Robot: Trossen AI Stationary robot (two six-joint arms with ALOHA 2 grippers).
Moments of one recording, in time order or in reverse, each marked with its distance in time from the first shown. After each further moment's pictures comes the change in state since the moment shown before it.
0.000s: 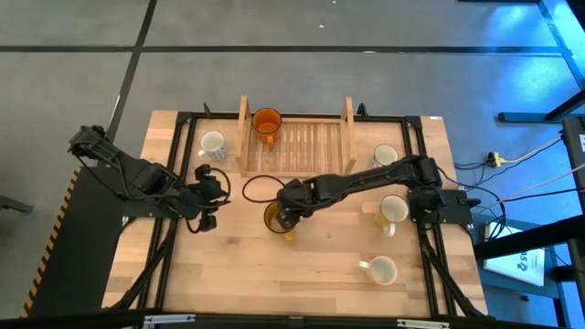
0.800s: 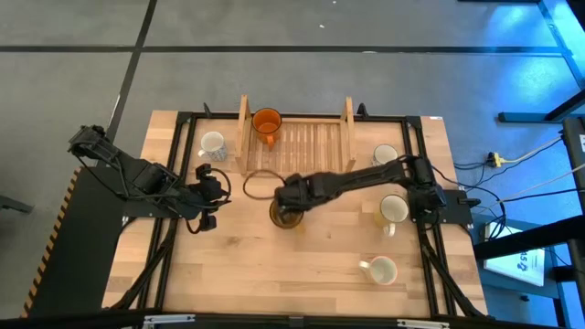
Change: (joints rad) left arm 0.000 0.000 0.000 0.008 -0.012 0.041; right arm -0.038 0.032 0.099 -0.136 0.135 0.013
